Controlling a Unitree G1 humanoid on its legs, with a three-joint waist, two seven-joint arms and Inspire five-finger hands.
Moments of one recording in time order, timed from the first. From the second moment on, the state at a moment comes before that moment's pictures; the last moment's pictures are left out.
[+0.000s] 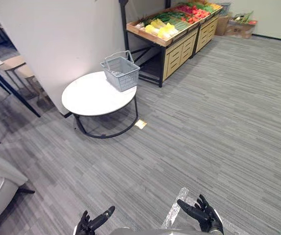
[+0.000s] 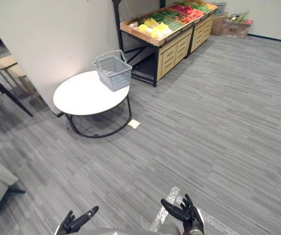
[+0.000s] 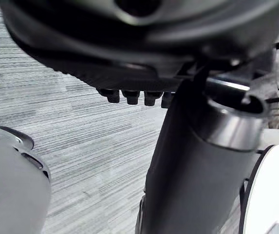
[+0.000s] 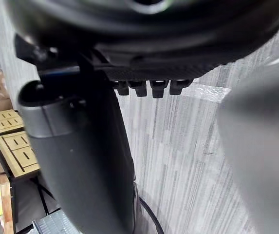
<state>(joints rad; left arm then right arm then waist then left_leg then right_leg) 0.26 0.07 0.16 0.97 -0.50 -0.26 0.01 0.21 -0.08 -0.12 1.00 0.35 -0.37 0.18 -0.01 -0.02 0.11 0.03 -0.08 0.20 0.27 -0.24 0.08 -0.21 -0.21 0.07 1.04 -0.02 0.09</state>
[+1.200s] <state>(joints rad) 0.25 0.02 0.26 0.85 -0.52 -0.30 0.02 0.19 -0.01 -0.10 0.96 0.34 -0.36 0.19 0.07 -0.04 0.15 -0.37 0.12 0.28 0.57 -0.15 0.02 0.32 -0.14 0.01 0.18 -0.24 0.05</state>
